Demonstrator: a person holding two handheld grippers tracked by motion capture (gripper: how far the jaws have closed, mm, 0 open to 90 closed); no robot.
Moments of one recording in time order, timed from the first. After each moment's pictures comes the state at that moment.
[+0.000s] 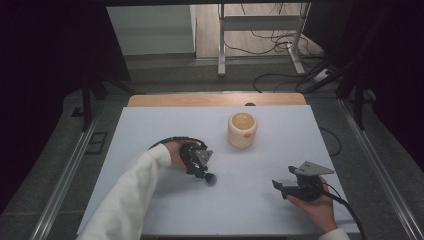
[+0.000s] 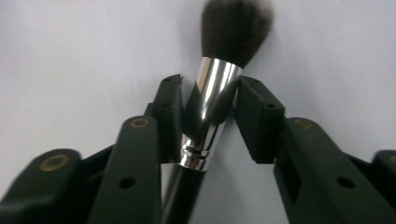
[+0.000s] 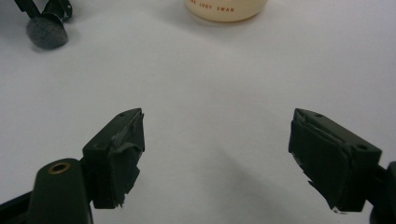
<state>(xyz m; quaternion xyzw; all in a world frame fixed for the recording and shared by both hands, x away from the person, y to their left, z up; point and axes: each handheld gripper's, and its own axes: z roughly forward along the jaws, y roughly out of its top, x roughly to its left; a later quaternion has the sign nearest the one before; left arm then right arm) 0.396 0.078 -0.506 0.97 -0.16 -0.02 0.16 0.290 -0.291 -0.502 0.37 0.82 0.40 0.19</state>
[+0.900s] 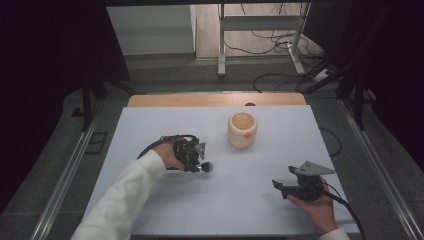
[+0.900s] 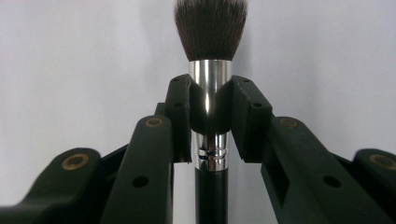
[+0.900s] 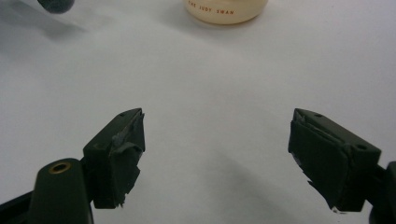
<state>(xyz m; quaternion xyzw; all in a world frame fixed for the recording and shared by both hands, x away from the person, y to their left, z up) 0.377 0.095 -0.474 0.99 0.04 0.02 0.13 0.289 -0.291 -0.501 0.37 0.82 0.40 0.19</state>
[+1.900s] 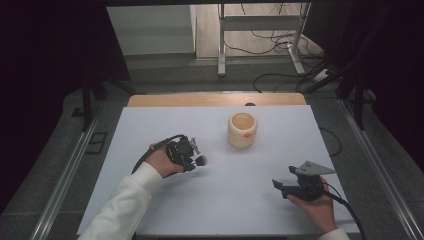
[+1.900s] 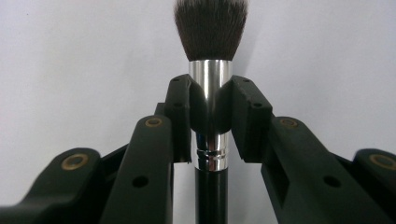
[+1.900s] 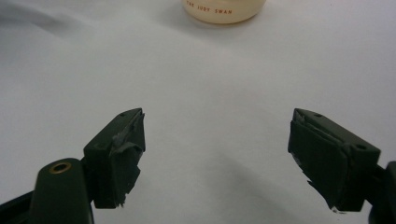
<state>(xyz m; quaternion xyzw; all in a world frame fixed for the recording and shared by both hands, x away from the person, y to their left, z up) 0.354 0.108 -0.465 0.97 0.21 0.05 0.15 0.289 -0.291 -0.501 0.38 0.81 0.40 0.19</state>
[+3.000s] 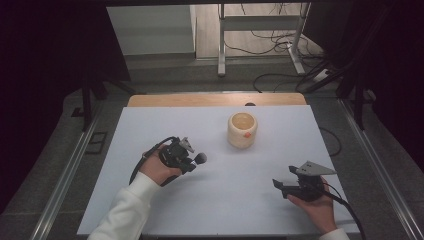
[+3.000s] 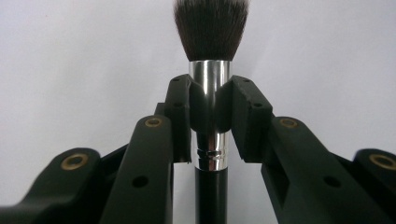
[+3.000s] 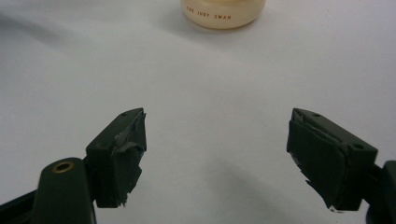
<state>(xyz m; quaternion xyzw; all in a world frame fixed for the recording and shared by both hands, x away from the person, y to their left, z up) 0.334 0.123 -0.458 0.93 0.28 0.05 0.23 0.288 -0.291 -0.499 0.38 0.81 0.41 0.19</state>
